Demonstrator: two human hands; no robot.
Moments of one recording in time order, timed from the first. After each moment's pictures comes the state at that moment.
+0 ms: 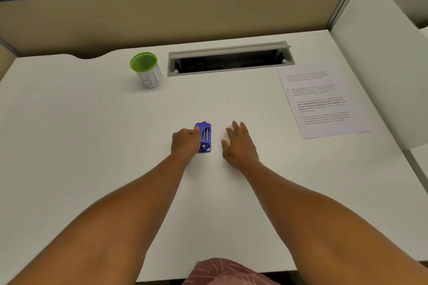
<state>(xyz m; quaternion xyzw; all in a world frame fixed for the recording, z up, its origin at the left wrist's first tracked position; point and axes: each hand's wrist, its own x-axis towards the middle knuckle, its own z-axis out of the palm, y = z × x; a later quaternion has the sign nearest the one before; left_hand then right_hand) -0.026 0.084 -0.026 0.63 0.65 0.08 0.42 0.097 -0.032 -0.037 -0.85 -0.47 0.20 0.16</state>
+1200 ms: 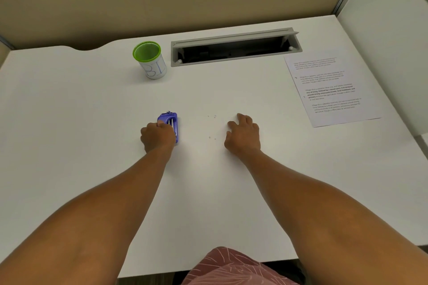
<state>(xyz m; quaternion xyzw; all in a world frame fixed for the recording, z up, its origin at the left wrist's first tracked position) -0.099 0.131 -0.033 0.57 0.75 0.14 0.31 0.076 -0.009 -0.038 -0.87 -0.46 0.15 0.08</state>
